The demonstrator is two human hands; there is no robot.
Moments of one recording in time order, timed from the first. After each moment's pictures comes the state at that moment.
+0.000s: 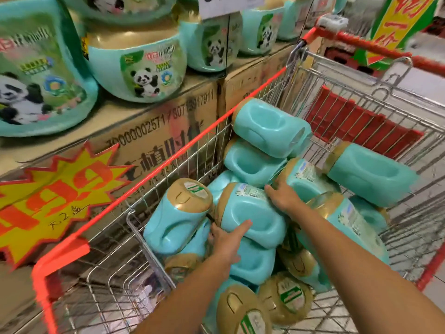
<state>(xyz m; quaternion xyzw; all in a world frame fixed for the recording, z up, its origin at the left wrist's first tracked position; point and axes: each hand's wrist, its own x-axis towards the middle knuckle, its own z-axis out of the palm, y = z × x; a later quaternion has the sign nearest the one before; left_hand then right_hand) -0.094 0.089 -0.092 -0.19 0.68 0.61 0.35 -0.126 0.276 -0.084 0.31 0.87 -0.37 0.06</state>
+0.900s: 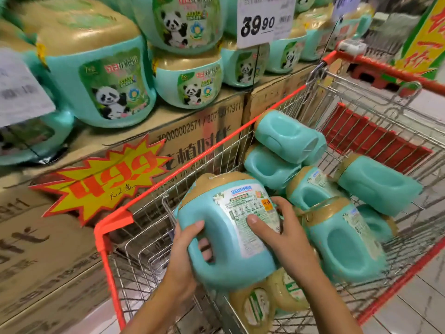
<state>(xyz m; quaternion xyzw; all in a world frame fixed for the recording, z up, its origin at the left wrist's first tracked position) -0.032 -0.031 -0.001 -0.15 0.41 0.87 0.24 0.009 0.147 0.034 0.17 0.78 -0.60 -0.05</state>
